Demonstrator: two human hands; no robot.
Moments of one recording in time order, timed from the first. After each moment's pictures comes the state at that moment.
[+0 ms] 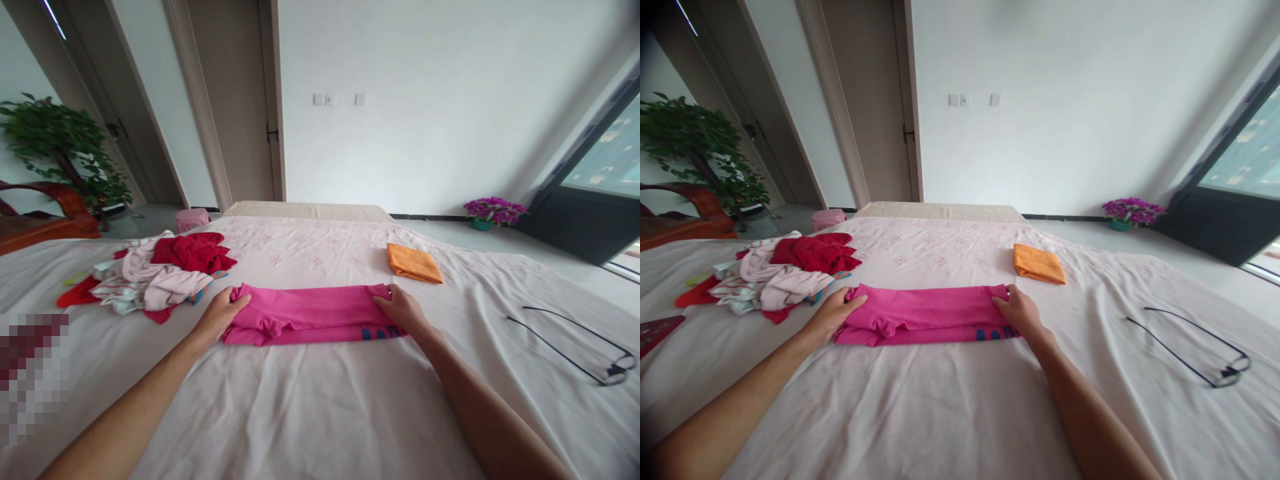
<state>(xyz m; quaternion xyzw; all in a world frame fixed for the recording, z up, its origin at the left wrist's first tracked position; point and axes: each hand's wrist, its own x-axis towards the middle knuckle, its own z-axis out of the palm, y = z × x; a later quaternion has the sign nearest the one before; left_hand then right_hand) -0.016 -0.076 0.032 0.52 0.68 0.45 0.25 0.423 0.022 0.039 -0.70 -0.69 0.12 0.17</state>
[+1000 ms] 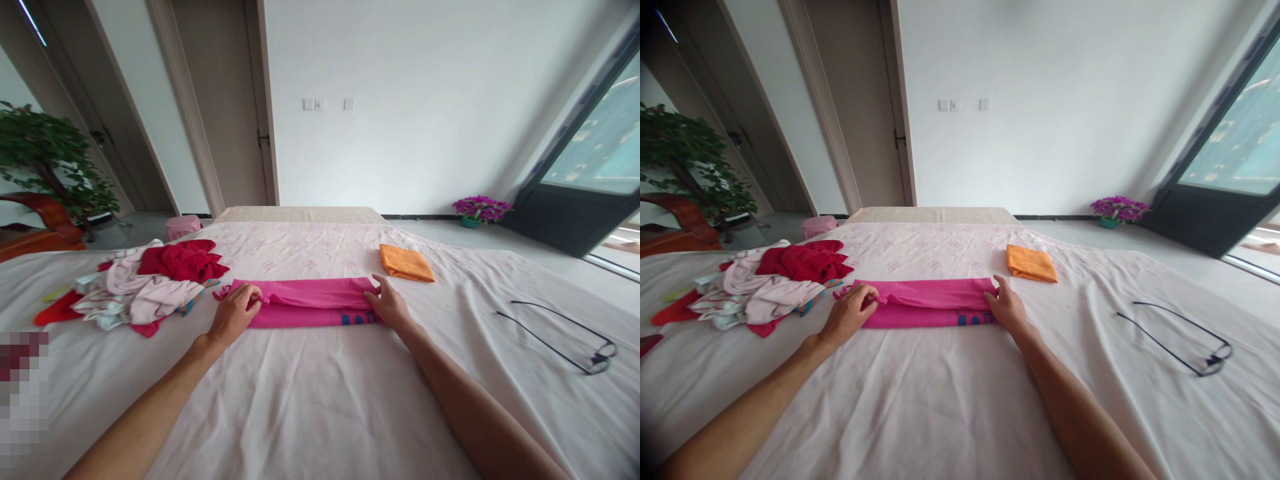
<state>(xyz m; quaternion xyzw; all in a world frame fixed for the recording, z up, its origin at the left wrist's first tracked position) 0.018 -0.056 0.036 0.76 0.57 0.32 -0.04 0.414 0.032 0.025 -0.66 -0.70 0.13 0.25</state>
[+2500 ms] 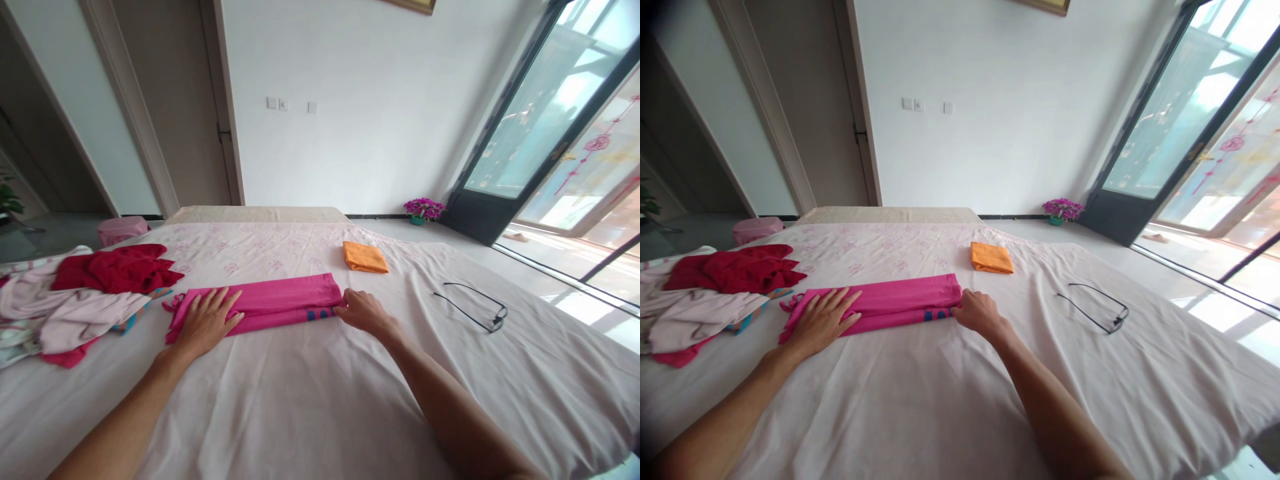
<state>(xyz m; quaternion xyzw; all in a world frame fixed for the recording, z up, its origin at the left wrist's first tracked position) 0.027 -0.038 -0.003 0.76 0.63 0.09 -0.12 0.414 -0.030 0.080 -0.67 -0.74 0.06 0.01</state>
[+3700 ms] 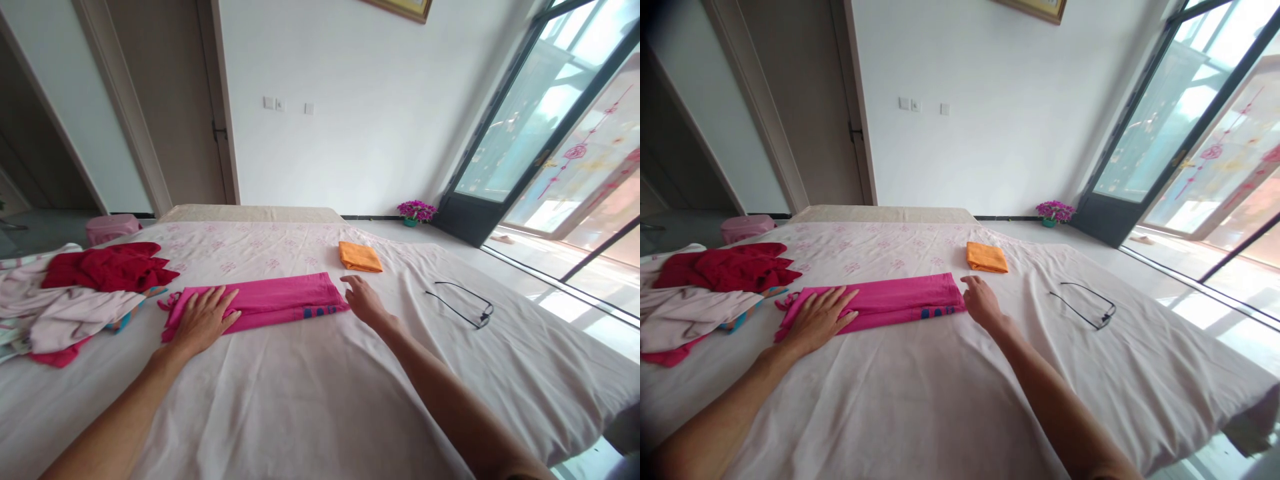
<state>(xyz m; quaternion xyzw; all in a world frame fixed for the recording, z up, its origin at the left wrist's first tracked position) 0.025 -0.038 -0.005 0.76 0.63 0.09 -0.12 0.436 -0.017 0.062 -0.62 -0.75 0.07 0.22</state>
